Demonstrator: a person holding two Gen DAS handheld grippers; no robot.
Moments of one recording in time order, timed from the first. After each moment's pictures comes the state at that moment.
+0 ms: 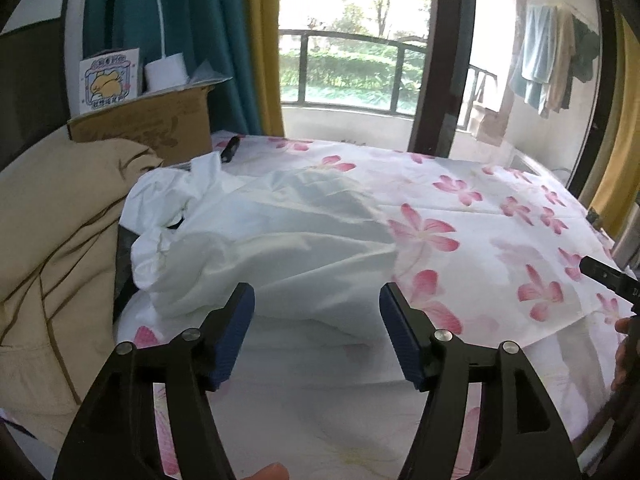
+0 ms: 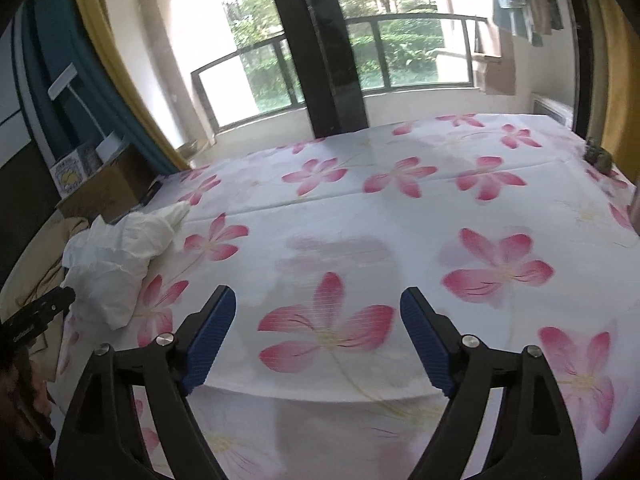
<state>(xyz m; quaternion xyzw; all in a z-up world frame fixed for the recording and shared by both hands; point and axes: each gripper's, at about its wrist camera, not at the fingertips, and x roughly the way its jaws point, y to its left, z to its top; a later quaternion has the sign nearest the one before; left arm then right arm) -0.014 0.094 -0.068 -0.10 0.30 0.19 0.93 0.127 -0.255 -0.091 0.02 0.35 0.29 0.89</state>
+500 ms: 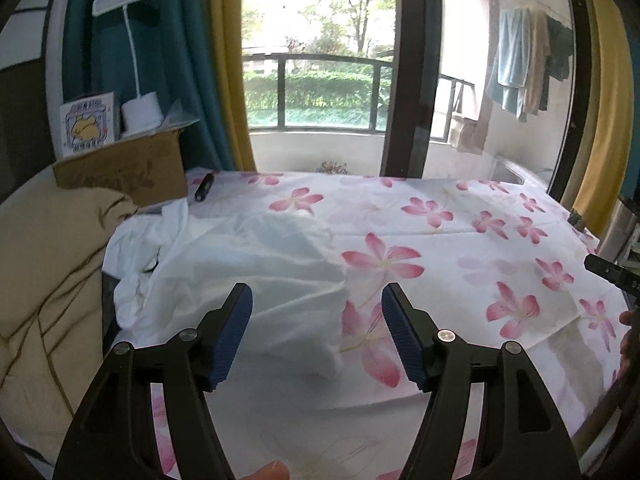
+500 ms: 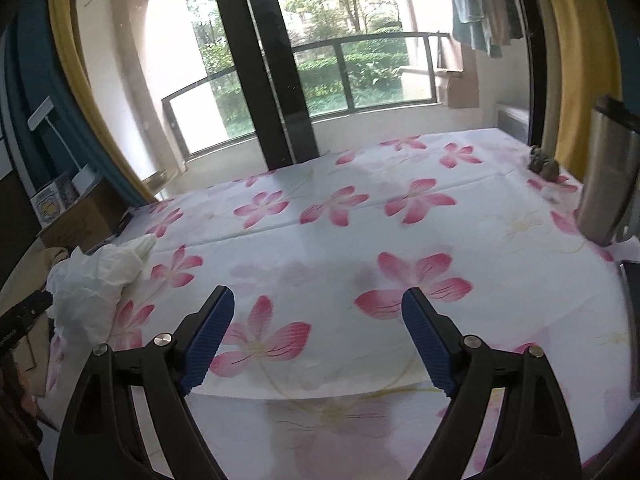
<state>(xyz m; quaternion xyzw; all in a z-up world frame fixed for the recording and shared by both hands) -0.001 0.065 -0.041 -0.07 0.27 0.17 0.95 0.135 -0.312 -0.070 0.03 0.32 0.24 0.91</state>
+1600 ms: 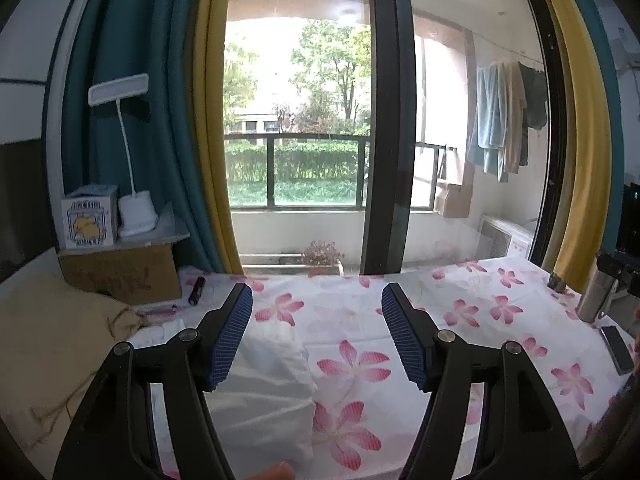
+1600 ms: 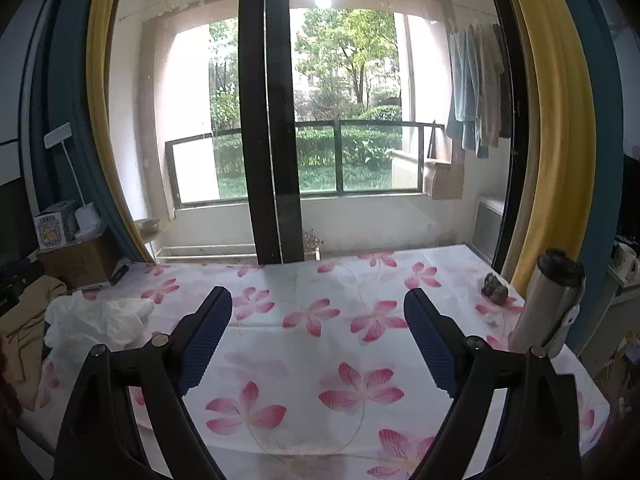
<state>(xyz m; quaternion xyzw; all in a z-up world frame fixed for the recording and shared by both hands) -0.001 0.041 0.049 -0.03 0.14 0.16 0.98 0.112 -0.324 0.040 -0.02 0.18 0.22 0.96</state>
